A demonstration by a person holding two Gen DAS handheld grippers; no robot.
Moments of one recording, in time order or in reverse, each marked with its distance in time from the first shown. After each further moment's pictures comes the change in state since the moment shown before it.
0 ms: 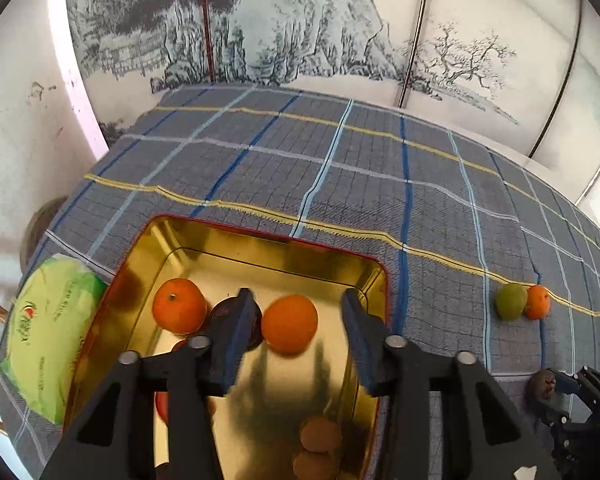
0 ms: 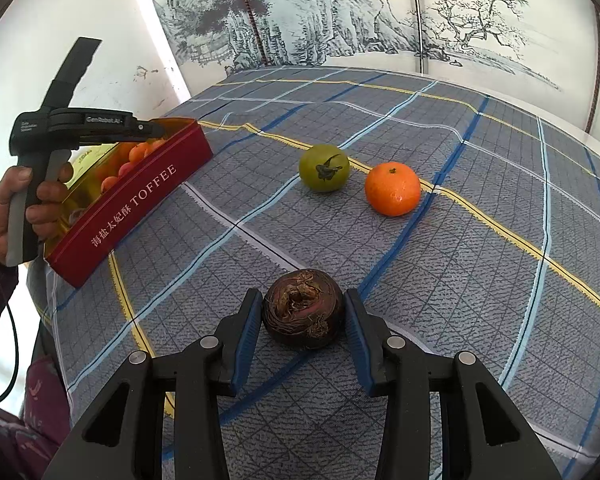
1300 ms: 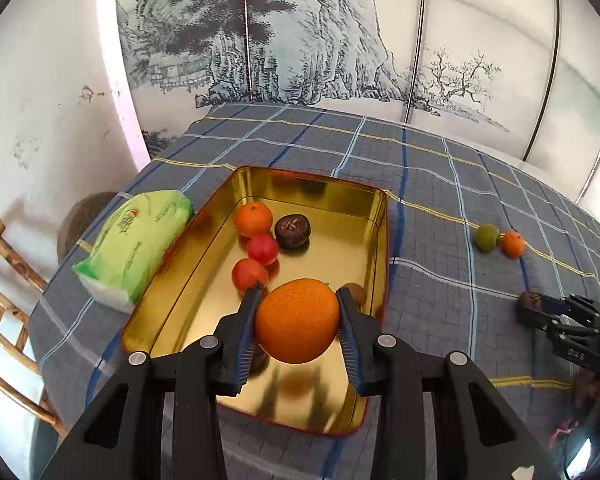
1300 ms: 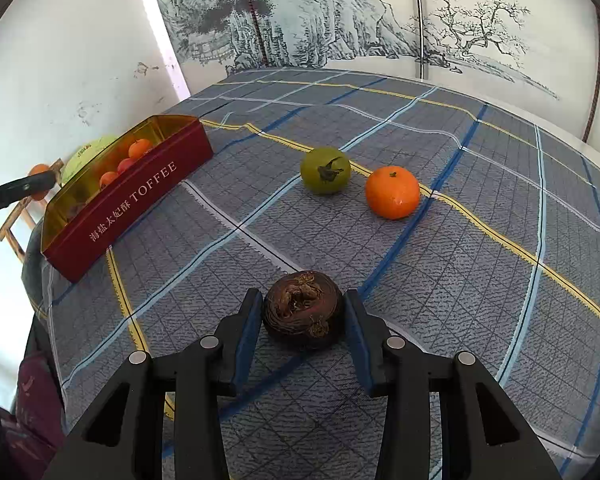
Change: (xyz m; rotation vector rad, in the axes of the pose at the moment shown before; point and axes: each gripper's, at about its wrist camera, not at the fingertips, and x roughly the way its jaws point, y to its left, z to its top) left arm -0.090 0.017 -0.088 -0.022 -0.098 0.058; right arm -0.001 0.003 -0.002 -0.008 -0.008 -0.013
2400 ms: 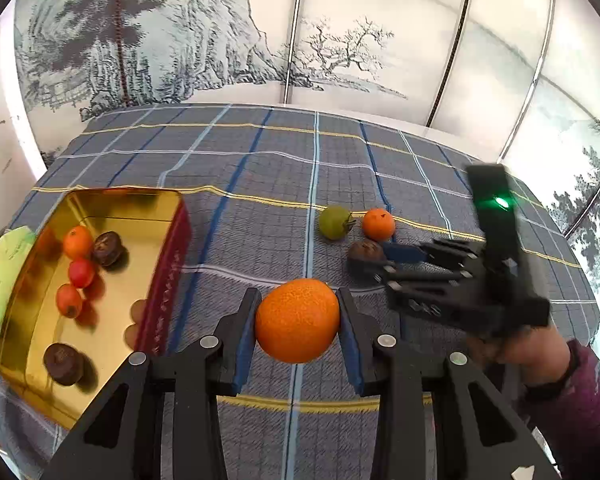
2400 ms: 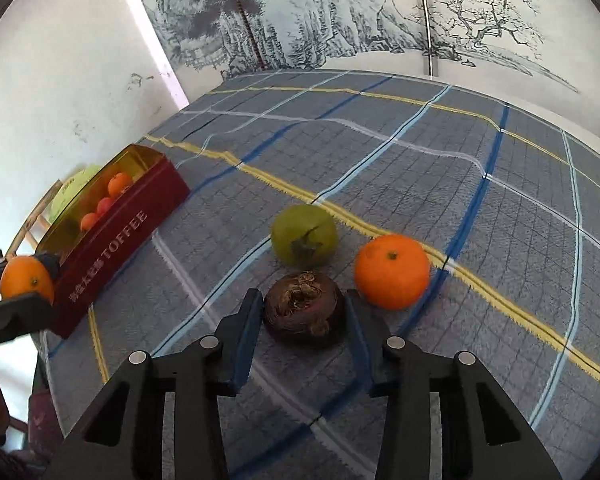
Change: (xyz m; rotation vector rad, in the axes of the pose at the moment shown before) left arm 0.001 -0.129 0.003 0.142 0.044 -0.276; right arm 0.038 -0.018 0.046 0.026 0.015 0.066
